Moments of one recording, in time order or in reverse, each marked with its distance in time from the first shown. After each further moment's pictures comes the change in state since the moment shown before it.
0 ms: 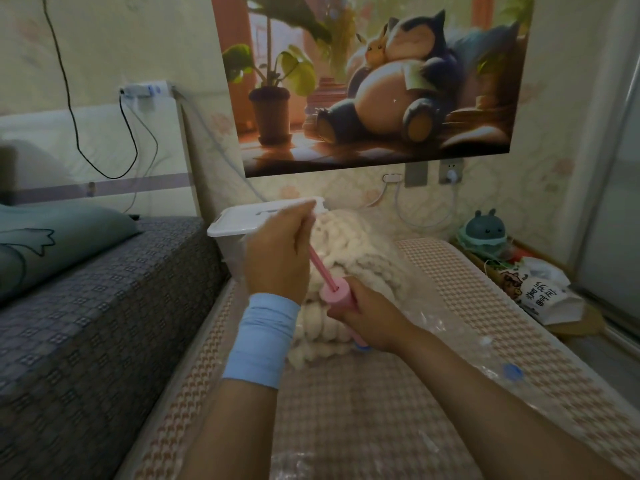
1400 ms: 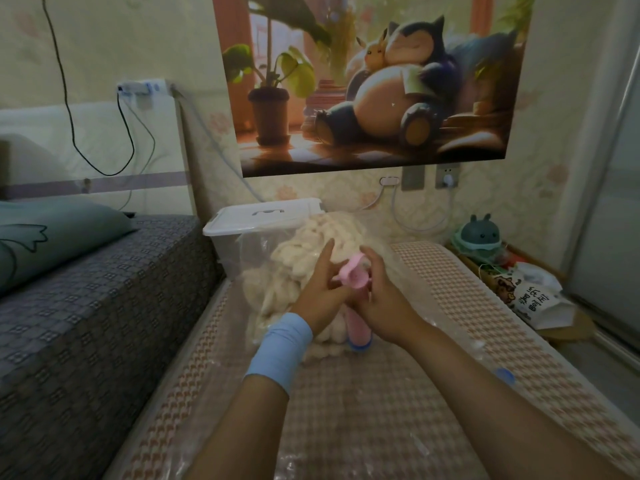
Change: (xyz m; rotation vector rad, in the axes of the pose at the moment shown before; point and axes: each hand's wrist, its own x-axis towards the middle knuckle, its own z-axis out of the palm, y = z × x) left_hand -0.049 -0.004 0.055 -0.805 -0.698 -0.659; right_hand -0.005 0.004 -0.025 0.235 0.157 -0.113
